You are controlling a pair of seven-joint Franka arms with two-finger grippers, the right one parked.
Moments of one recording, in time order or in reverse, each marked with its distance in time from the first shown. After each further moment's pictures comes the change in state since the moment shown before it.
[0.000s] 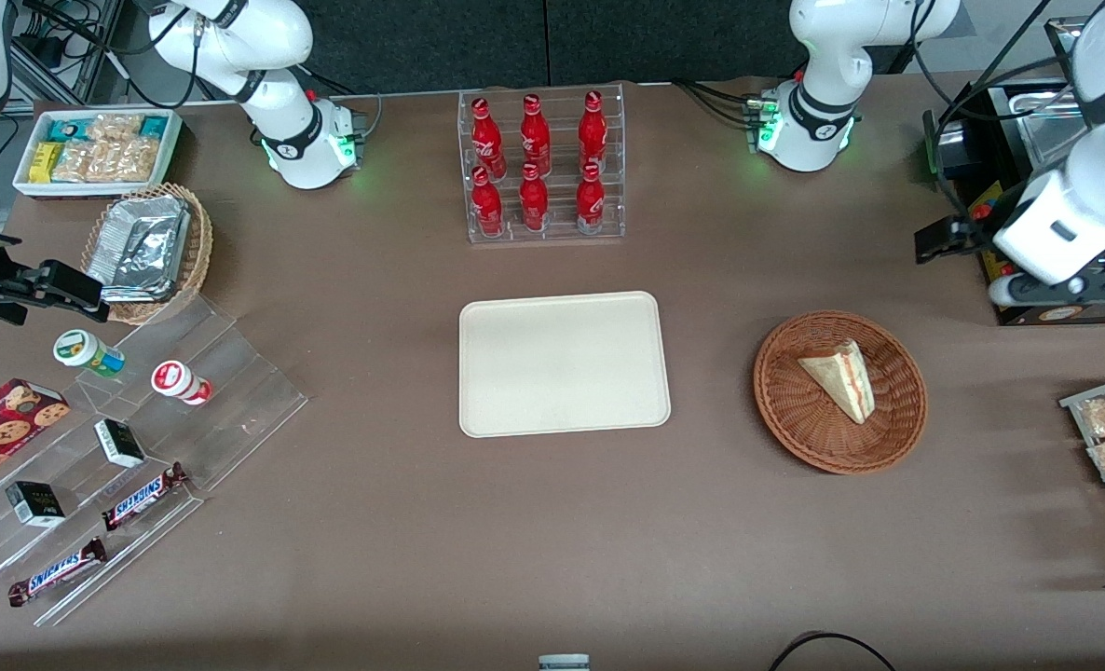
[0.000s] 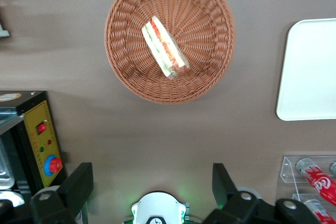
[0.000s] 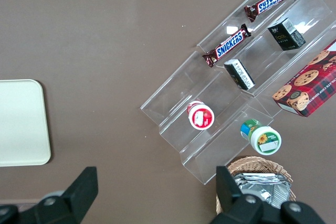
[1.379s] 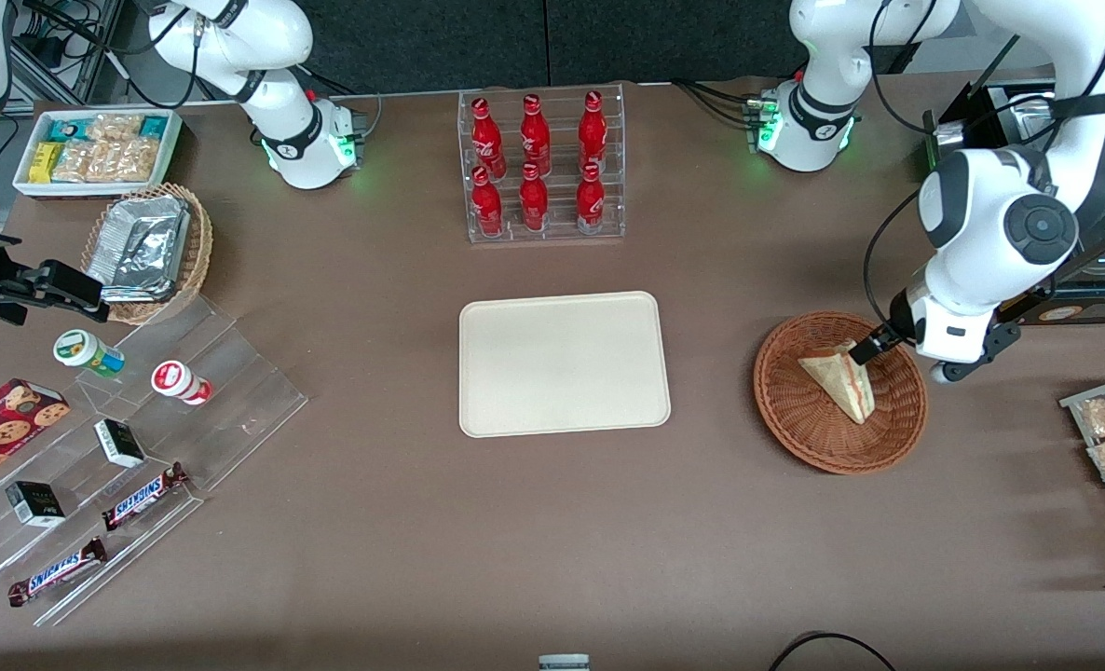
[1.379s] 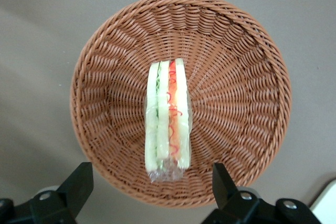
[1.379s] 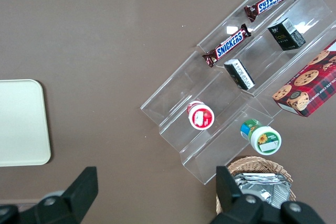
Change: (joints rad) arm 0.000 0.077 0.006 -0.506 0.005 0.796 -0.579
